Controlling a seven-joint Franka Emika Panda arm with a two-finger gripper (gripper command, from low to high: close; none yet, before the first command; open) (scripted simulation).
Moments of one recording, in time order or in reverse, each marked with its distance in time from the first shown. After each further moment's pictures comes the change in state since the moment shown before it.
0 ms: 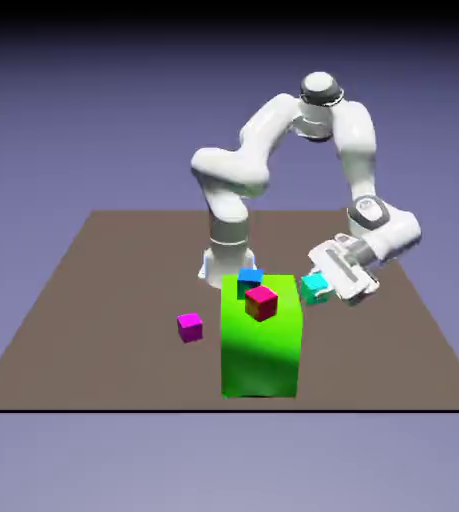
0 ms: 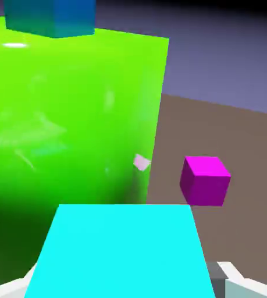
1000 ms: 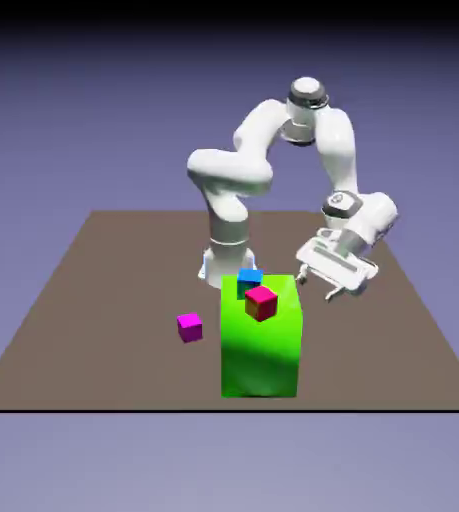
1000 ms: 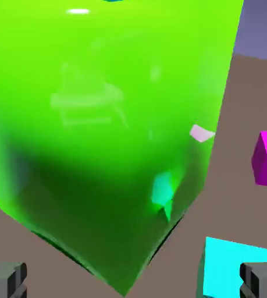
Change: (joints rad) arm 0.274 -0.221 0.142 -0.281 0.436 0.355 -0.164
